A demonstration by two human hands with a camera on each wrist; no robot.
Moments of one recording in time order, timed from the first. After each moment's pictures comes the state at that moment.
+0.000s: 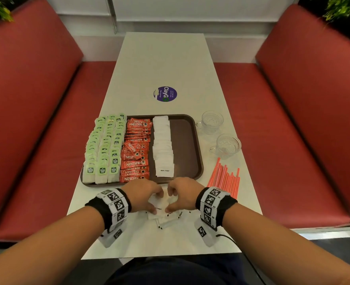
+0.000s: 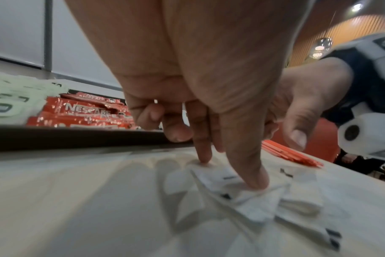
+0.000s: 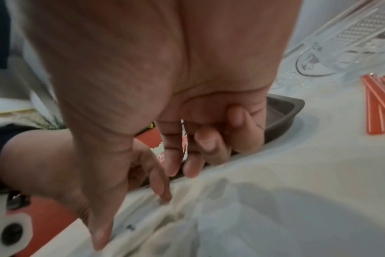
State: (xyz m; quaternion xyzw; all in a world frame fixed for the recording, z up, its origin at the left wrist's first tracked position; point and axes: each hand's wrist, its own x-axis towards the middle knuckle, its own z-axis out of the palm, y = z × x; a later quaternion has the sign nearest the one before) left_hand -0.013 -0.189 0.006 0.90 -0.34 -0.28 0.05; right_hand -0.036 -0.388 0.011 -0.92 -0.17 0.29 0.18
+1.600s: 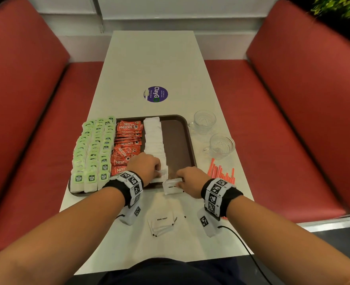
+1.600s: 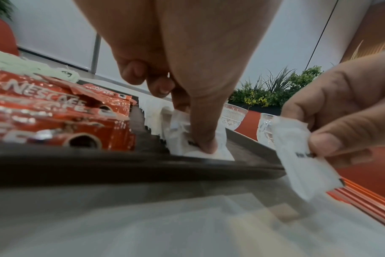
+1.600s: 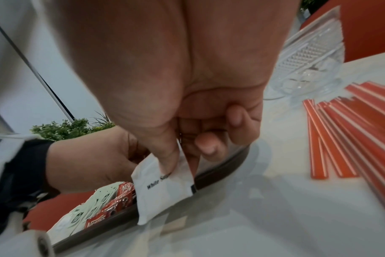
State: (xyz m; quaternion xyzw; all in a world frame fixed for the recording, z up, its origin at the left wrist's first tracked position) left_hand 0.059 -0.236 -0.003 0.97 -0.21 -0.12 0.04; right_hand -0.007 -0.425 0.014 -0.95 -0.09 0.24 0.19
